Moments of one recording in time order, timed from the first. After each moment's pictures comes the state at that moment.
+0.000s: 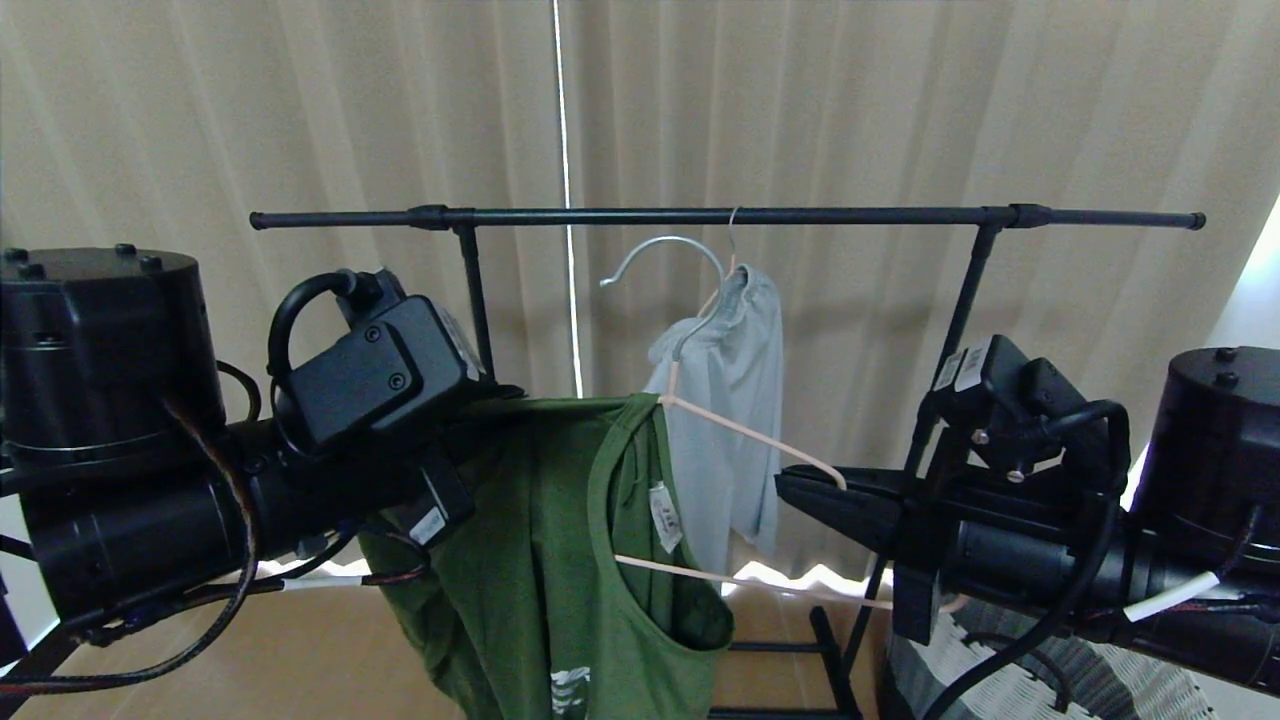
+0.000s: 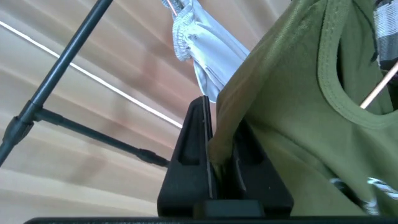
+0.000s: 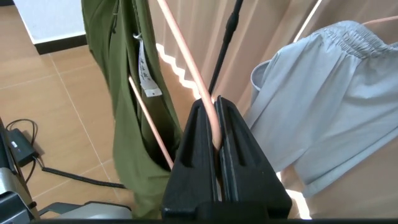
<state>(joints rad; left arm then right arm) -0.57 1.42 -0.74 -0.45 -0.08 0.72 0.70 1.48 -0.60 -0.63 0.16 -0.10</state>
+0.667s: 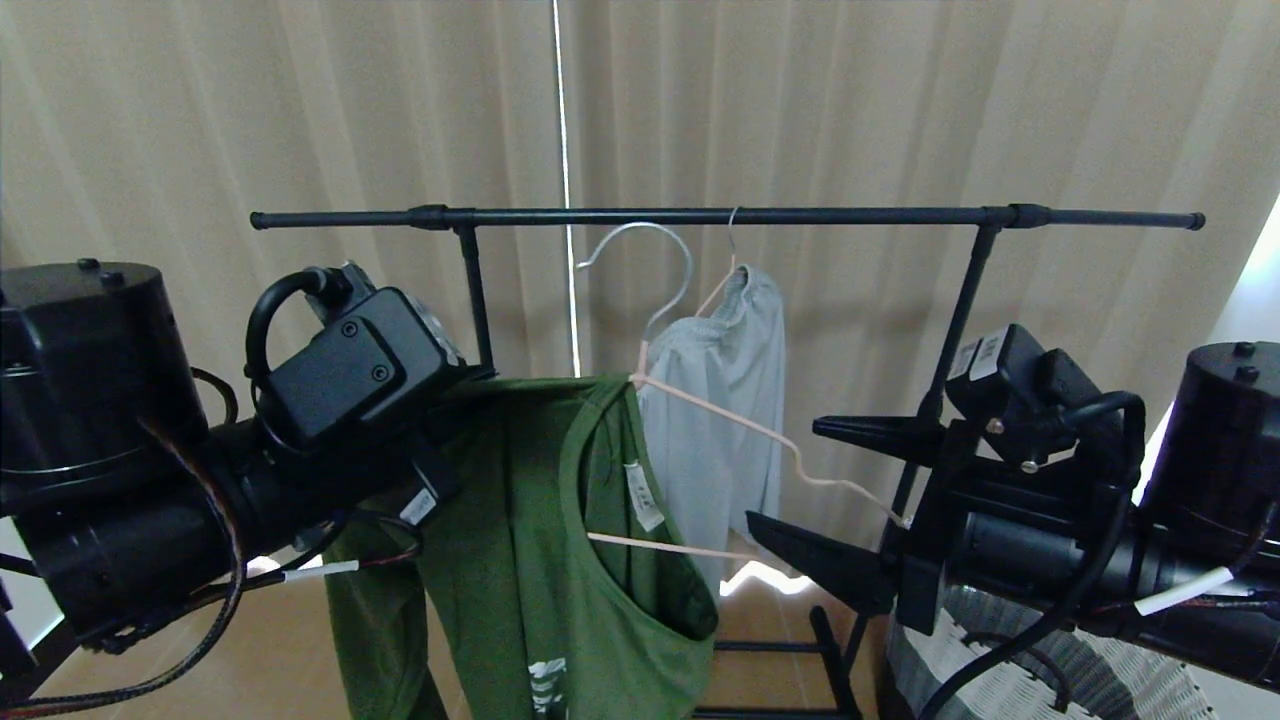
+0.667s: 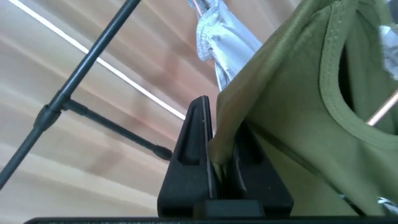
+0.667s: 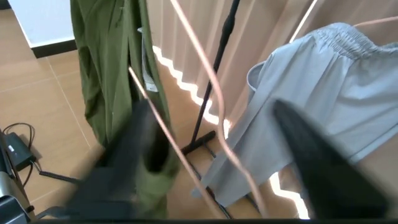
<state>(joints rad) -0.54 1.42 -0.68 -0.59 0.02 0.72 0.70 1.47 -0.59 -0.67 0.15 -0.10</state>
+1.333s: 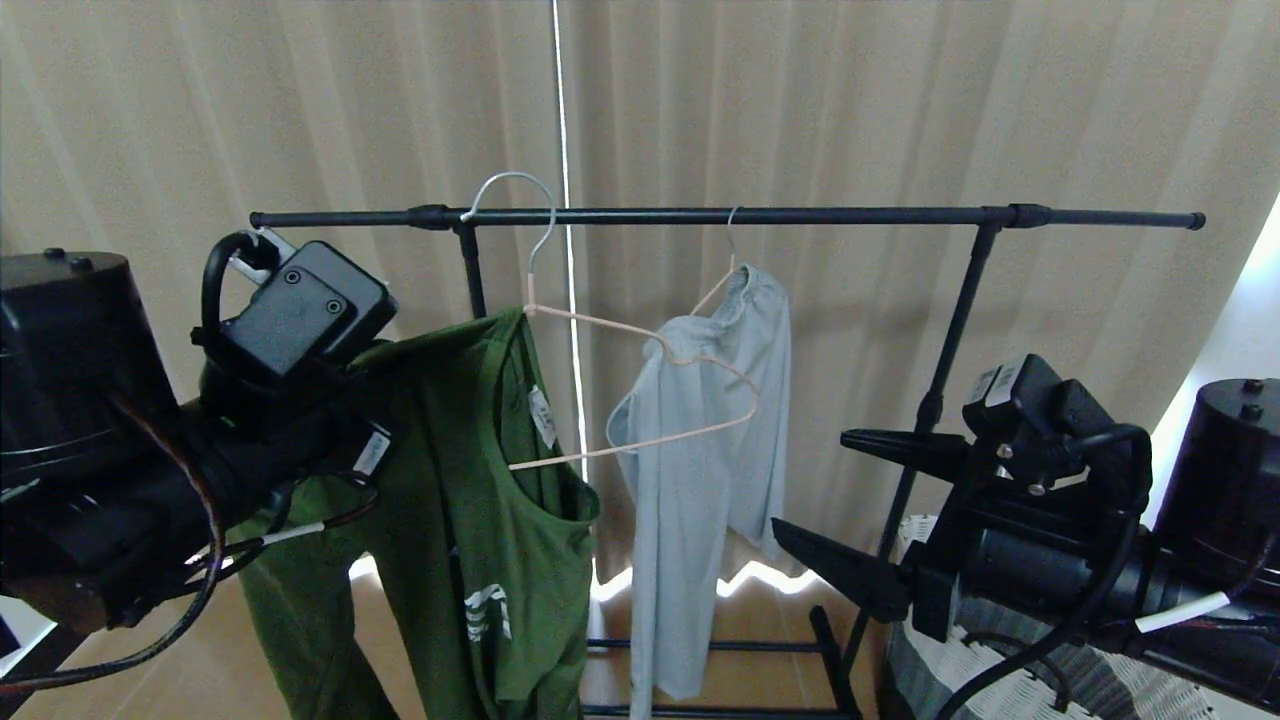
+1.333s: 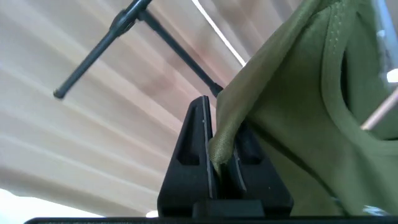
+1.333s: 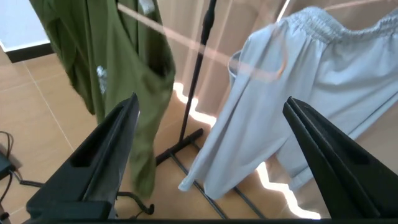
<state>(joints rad) -0.49 1.41 -0.68 -0.59 0.33 0.60 0.65 1.47 -0.50 -0.74 0.12 -0.10</state>
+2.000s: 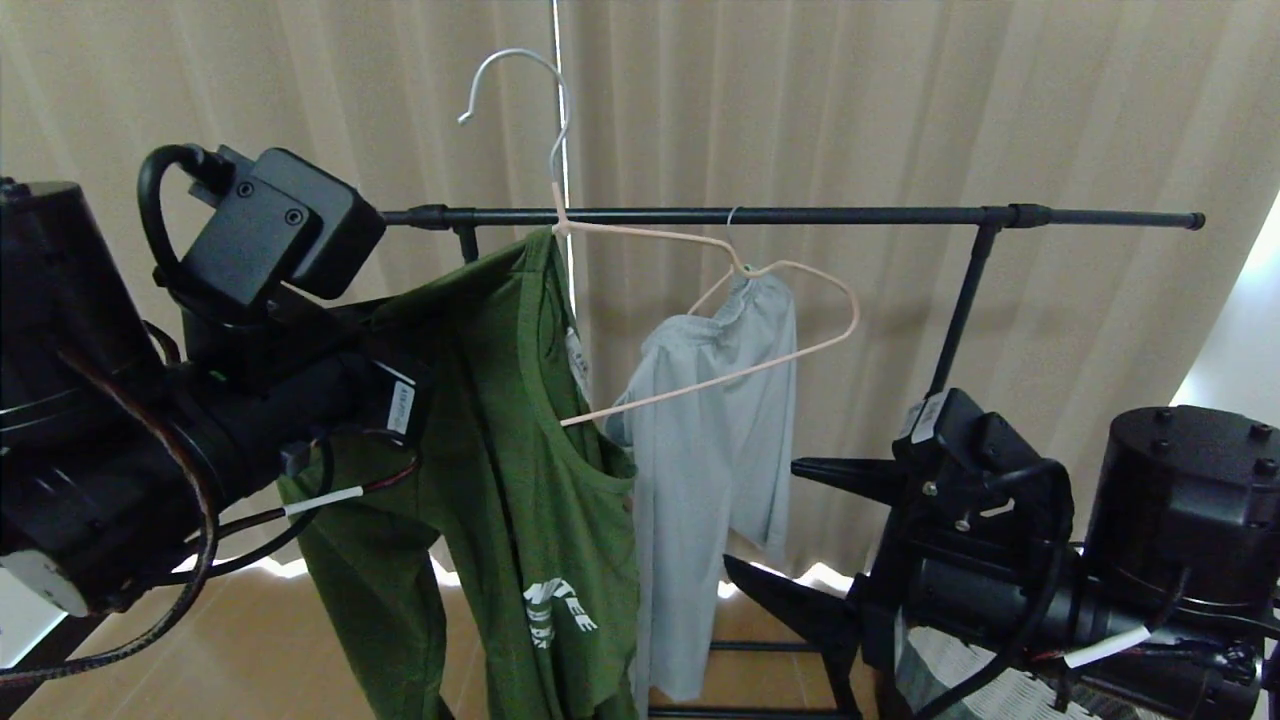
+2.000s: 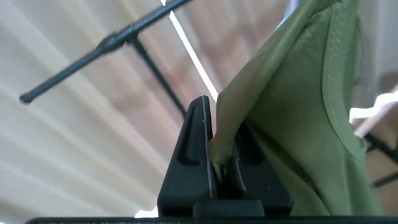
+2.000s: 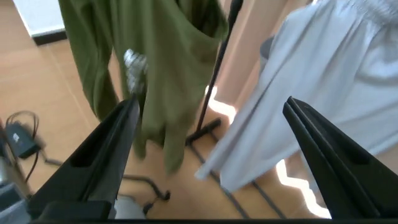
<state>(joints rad) -0.59 1.39 -0.76 -0.60 0.32 0.45 0.73 1.56 -0.50 -0.81 0.12 -0.08</state>
